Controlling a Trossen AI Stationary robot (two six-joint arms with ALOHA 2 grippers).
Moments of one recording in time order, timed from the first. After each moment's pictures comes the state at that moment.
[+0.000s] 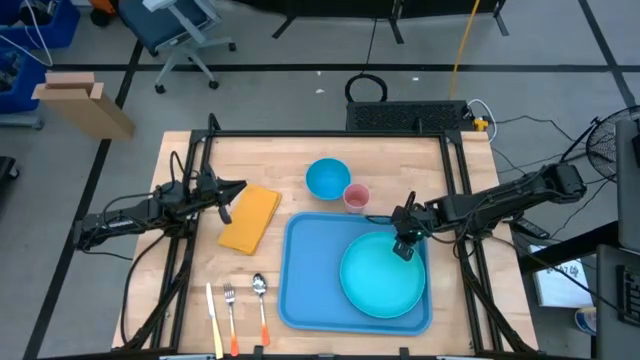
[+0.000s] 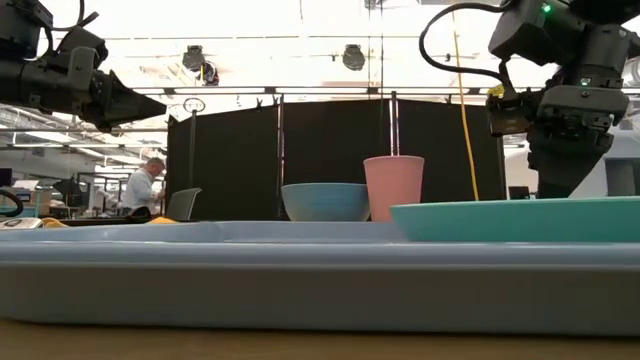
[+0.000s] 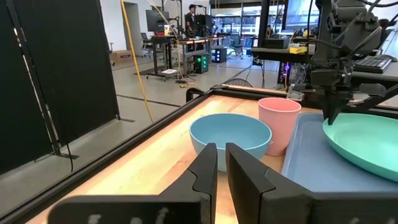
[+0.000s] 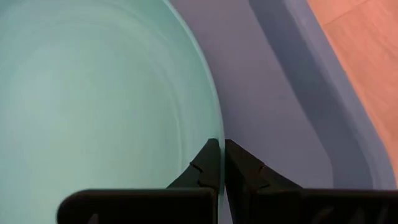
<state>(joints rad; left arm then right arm) 0.20 0.01 0.05 -0.06 -0.21 -0.02 0.15 1.16 0.53 -0.55 0.03 0.69</state>
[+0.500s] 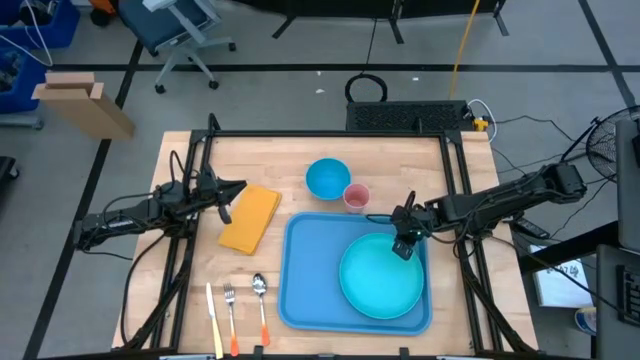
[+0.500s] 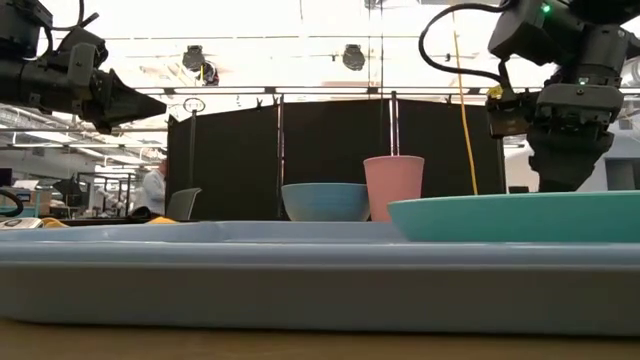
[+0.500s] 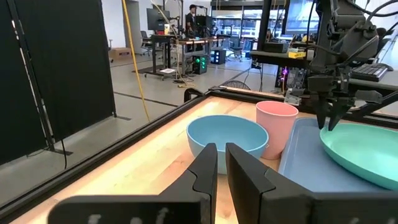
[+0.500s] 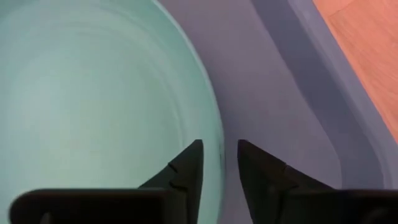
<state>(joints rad) 0.20 0.01 0.05 -0.05 -0.21 -0.06 0.15 1.15 0.53 -0.54 0.00 0.74</state>
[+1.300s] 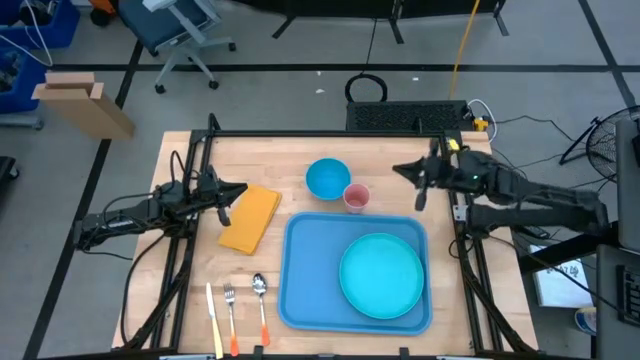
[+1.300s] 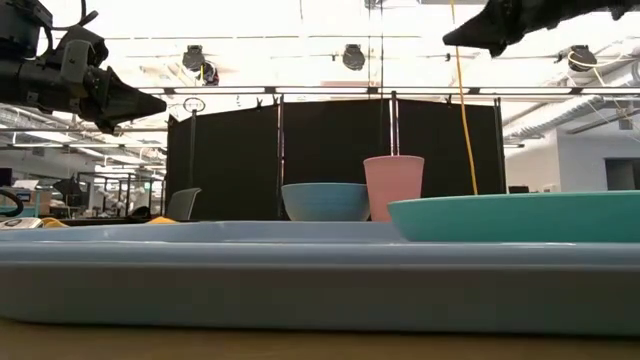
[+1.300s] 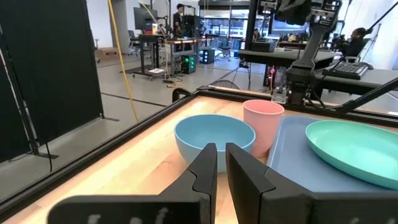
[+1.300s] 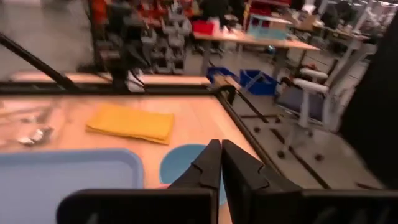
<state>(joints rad) 0.20 0.01 0.05 -0.05 -0.15 -0.06 -0.27 0.61 0.62 -0.17 0.03 -0.13</state>
